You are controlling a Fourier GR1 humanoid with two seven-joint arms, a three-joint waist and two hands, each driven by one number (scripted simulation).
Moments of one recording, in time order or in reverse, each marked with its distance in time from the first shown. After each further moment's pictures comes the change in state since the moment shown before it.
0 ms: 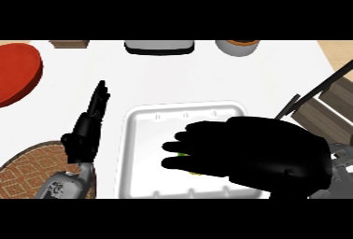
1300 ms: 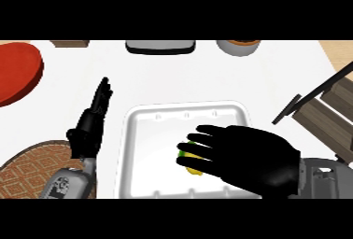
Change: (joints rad) left arm -0.019 -0.078 0.075 0.026 -0.084 -0.077 0.004; right arm 0.098 -0.035 0.122 0.018 0.550 0.016 -0.288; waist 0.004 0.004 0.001
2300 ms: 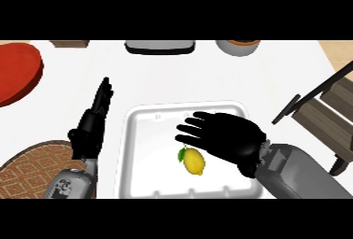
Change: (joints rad) left arm 0.011 -0.053 0.037 -0.023 -0.063 -0.035 0.026; right arm 0.045 0.109 0.020 0.268 0.379 -0.190 -0.234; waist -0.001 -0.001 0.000
